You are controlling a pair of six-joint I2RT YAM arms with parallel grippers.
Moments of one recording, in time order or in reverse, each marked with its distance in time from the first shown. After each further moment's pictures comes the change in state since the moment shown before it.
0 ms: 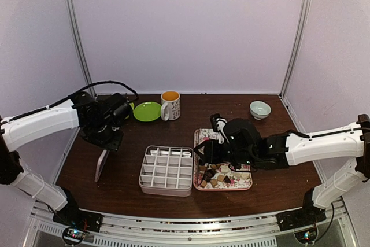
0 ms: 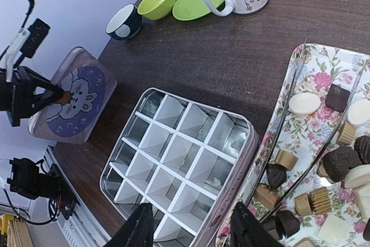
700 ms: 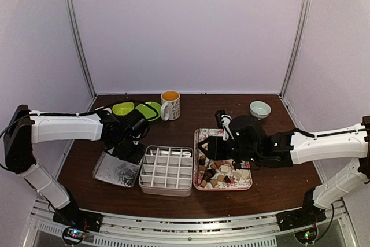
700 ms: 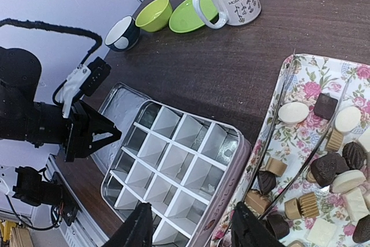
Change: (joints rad) left arm -0.056 0.208 -0.130 0.382 0.212 -0.016; right arm -0.023 -0.046 -0.015 0.002 0.007 -0.003
